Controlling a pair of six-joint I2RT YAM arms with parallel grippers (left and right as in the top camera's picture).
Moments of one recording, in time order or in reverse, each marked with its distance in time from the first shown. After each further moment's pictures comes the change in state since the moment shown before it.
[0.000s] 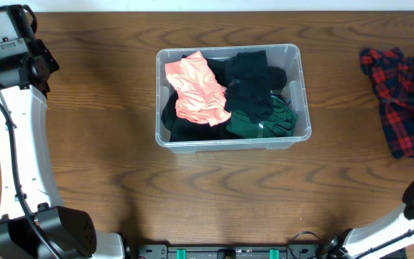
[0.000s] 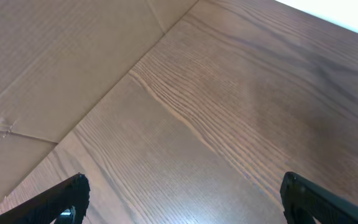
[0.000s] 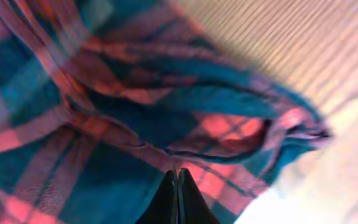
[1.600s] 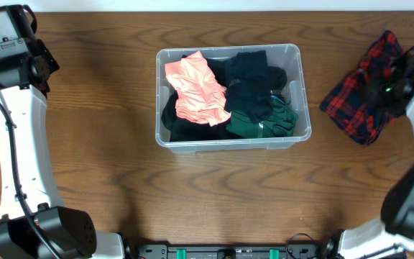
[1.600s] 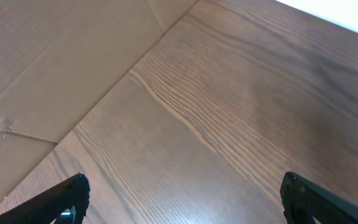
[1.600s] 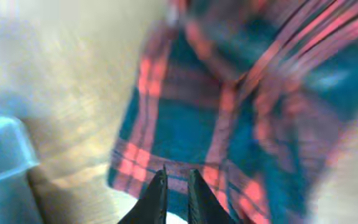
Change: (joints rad) left arm 0.000 0.000 0.000 0.000 0.000 0.000; right arm 0.302 -0.194 0.004 -0.122 -0.305 0.036
